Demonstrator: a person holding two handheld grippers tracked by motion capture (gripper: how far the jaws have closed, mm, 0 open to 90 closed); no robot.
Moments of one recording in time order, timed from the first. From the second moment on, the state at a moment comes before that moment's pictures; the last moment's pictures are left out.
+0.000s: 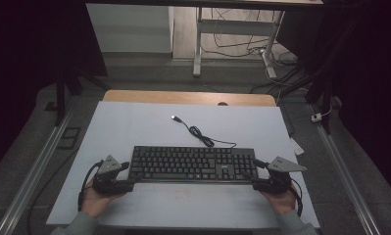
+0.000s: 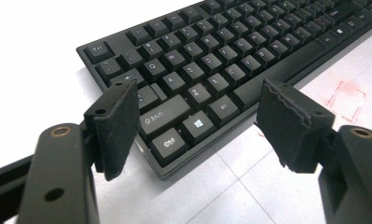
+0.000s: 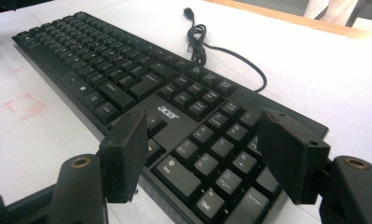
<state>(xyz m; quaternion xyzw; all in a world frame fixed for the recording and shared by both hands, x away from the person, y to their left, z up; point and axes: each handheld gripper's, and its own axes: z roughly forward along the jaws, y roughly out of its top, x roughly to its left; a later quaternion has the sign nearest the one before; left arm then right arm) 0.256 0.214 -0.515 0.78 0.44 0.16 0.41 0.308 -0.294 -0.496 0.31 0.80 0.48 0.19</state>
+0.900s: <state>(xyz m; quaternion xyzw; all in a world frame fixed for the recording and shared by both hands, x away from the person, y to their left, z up) 0.260 0.209 -0.518 0.78 0.44 0.17 0.41 0.328 -0.225 -0.490 0.29 0.80 0.49 0.17</state>
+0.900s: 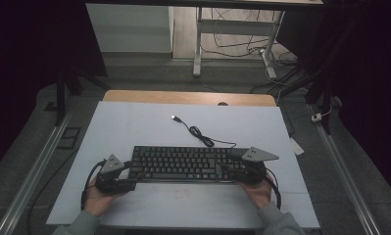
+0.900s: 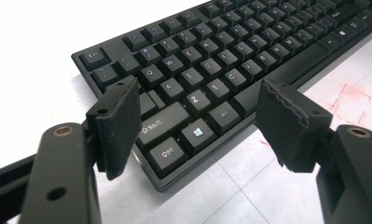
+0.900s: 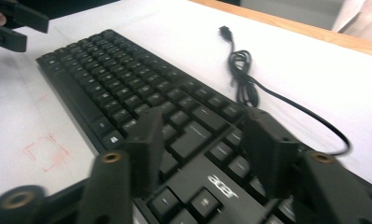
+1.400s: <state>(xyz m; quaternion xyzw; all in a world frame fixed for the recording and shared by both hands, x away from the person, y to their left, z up) 0.261 0.206 -0.518 0.78 0.43 0.17 0.41 0.331 -0.196 -0.486 0.25 0.82 0.49 0.15</state>
